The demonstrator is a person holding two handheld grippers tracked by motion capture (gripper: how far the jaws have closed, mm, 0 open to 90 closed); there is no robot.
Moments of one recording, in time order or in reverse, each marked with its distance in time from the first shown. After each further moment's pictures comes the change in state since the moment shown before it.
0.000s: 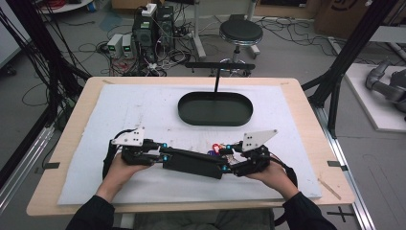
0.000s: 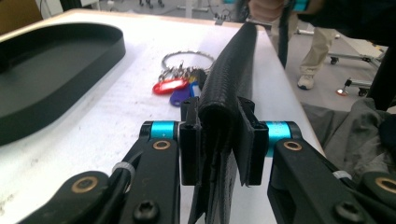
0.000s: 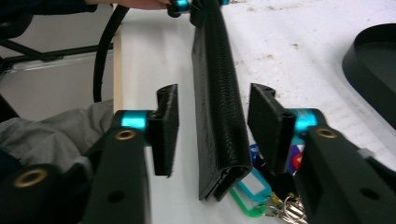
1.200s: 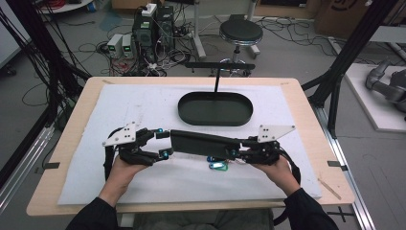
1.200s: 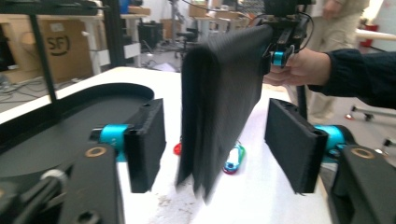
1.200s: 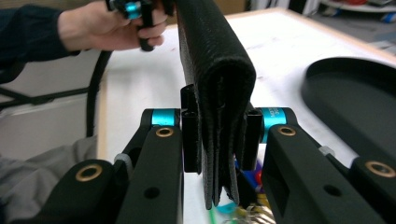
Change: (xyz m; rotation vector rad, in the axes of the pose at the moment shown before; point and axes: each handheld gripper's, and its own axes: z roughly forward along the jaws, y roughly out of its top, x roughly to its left) left arm -0.016 0.020 -0.007 -0.216 0.157 -0.027; right arm -0.017 -0.007 -0.025 -0.164 -0.047 0.040
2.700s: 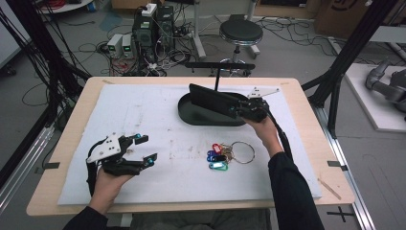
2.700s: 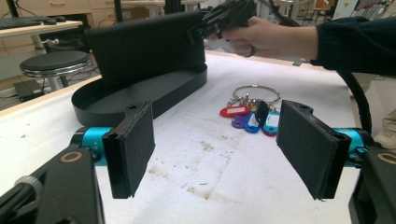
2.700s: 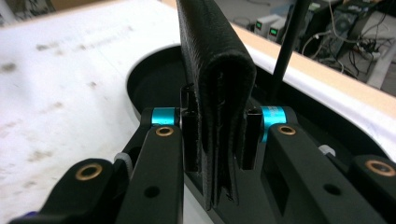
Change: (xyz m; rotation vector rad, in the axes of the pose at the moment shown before) left arm -0.020 -0.017 -0.043 0.062 0.240 0.021; right arm -0.143 0.004 0.048 0.081 -0.322 0.110
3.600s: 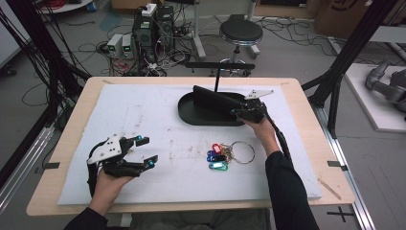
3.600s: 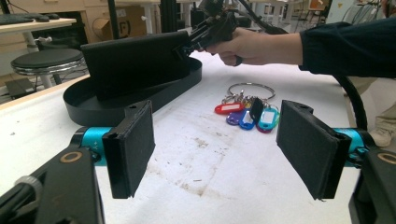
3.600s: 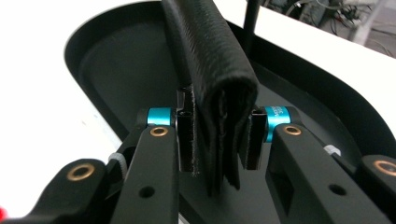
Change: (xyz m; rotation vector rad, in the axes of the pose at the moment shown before) left arm -0.001 -0.004 0.001 0.005 -0.016 -0.008; right arm -0.020 -0.021 0.021 0.095 -0.083 0.043
